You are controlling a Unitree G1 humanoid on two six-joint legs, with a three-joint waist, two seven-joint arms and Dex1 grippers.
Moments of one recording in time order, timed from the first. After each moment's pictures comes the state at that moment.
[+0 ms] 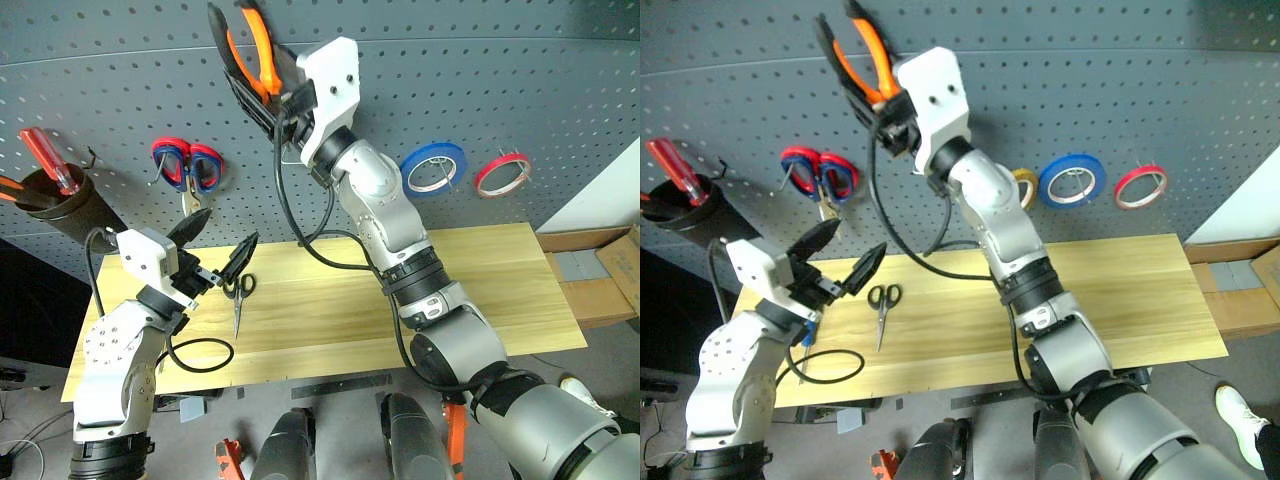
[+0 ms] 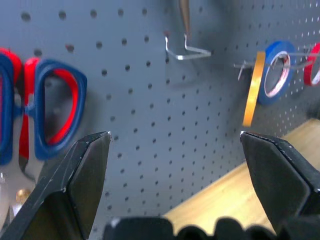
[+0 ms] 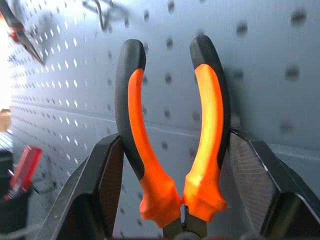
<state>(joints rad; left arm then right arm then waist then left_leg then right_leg) -0.10 0.46 0.28 -0.28 -0.46 0.10 -0.58 -1.16 0.16 0.11 0.57 0.14 -0.18 0.33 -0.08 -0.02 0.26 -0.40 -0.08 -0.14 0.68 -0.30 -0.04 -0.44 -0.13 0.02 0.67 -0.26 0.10</state>
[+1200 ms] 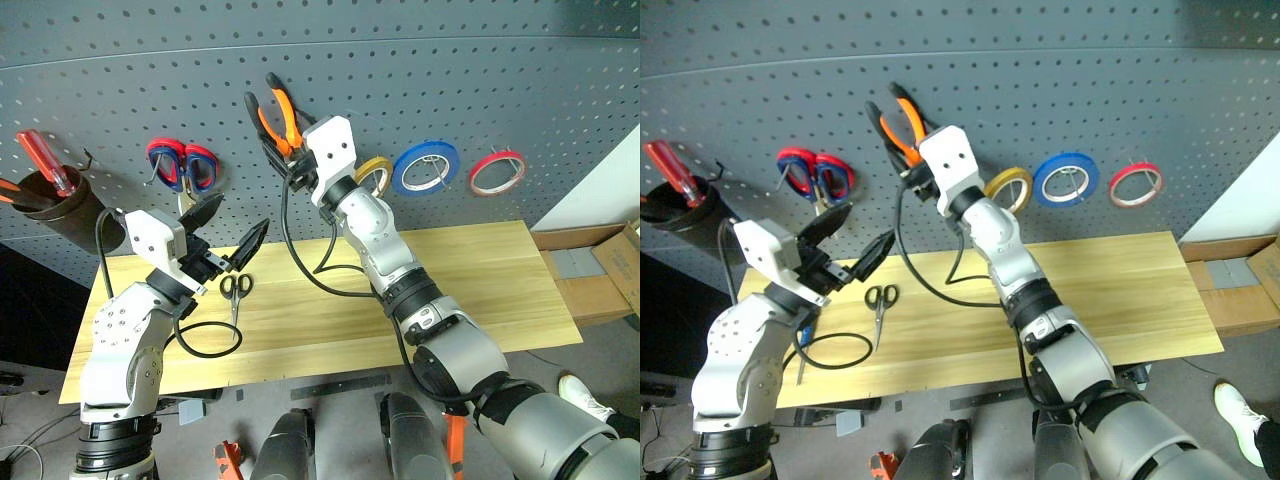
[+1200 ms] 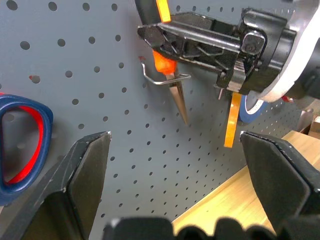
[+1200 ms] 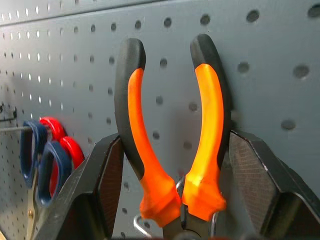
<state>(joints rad) -0.16 0.47 0.25 -0.28 -0.48 0.15 -0.60 -1.08 0.15 0.15 0.77 0.02 -0.35 0.22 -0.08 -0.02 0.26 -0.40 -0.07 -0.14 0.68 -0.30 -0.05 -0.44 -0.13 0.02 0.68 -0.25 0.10</state>
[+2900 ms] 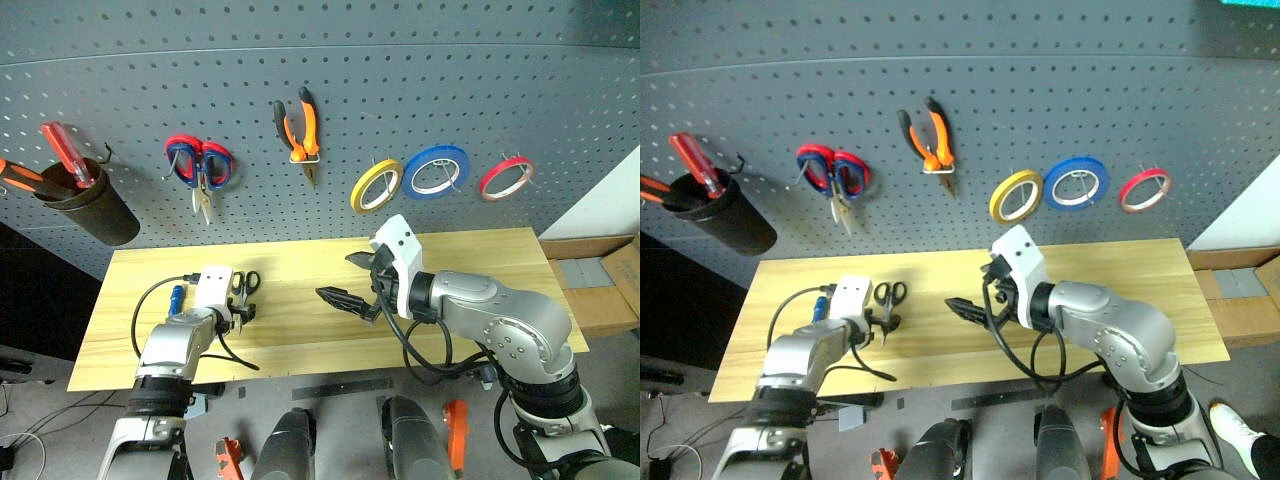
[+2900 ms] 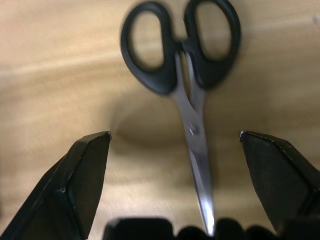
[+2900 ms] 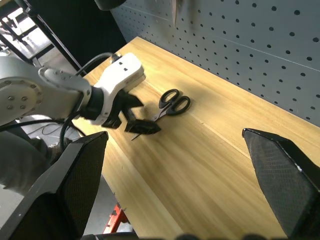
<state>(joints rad) -0.42 0.42 0.05 0.28 -0.16 0.87 -0.18 -0.51 -0.34 0.22 -0.56 0.65 1.16 0.32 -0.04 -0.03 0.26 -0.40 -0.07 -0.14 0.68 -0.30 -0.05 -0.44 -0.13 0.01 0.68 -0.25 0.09</state>
